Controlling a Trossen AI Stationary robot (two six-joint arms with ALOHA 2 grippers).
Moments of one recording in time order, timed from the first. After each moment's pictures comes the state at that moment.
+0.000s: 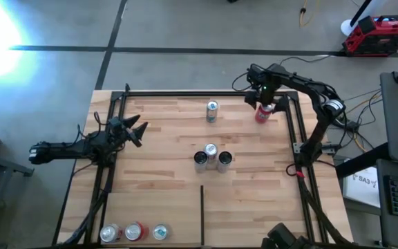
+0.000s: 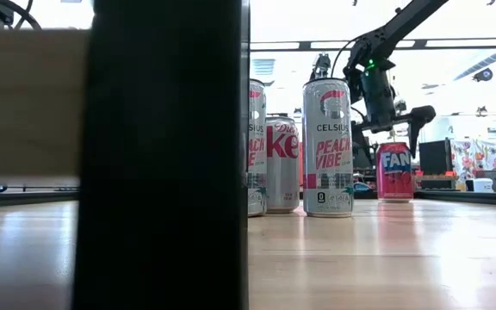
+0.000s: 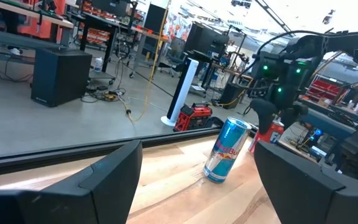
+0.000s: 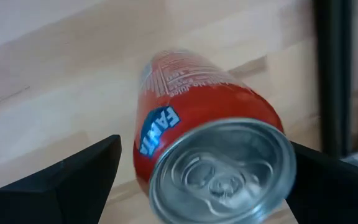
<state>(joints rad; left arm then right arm) 0.03 0.03 0.02 0.05 -0.75 -0.33 -0.88 1.75 1.35 -1.27 -0.03 1.05</state>
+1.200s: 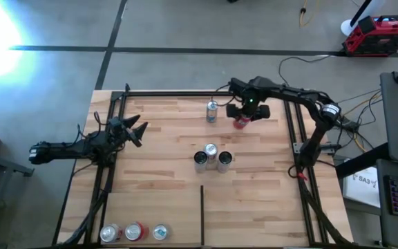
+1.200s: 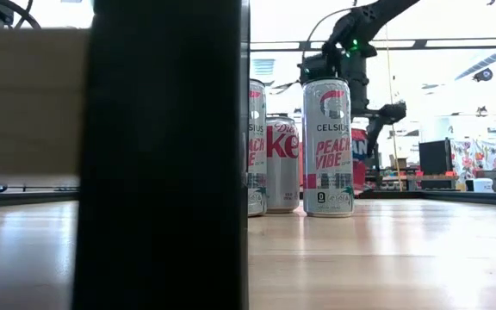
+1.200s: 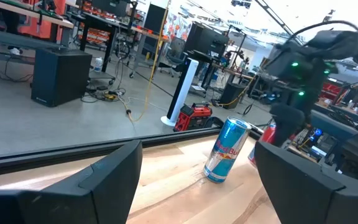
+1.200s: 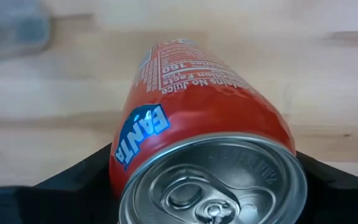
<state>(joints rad) 0.03 0.03 0.02 0.05 -0.75 -0.33 -0.59 1.74 1.39 -1.14 -0.13 0.98</state>
